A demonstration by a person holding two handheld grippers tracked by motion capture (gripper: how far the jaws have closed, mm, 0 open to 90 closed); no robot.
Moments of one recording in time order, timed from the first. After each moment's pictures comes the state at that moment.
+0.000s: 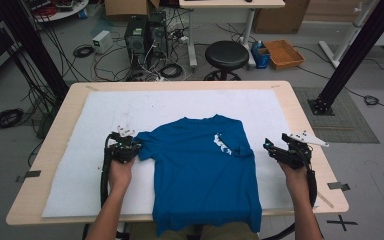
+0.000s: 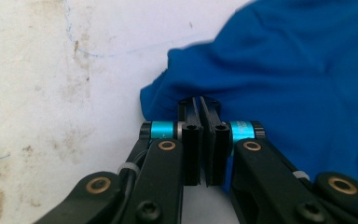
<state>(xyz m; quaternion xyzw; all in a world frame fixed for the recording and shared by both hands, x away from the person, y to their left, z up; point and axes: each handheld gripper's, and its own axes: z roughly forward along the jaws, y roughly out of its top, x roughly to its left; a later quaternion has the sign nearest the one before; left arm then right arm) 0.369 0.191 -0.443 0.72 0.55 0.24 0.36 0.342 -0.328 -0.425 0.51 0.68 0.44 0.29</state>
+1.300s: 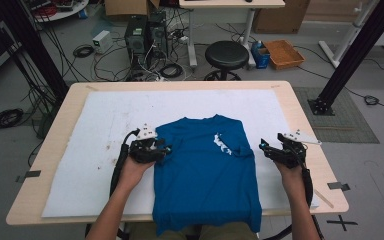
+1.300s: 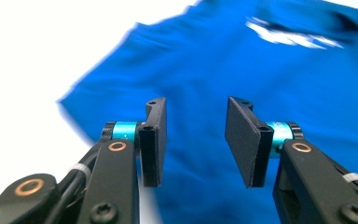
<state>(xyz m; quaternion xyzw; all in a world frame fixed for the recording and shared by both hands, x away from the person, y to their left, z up) 0.369 0.139 -0.427 0.79 0.39 0.18 0.44 0.347 -0.317 -0.428 0.49 0.70 0.43 0.29</state>
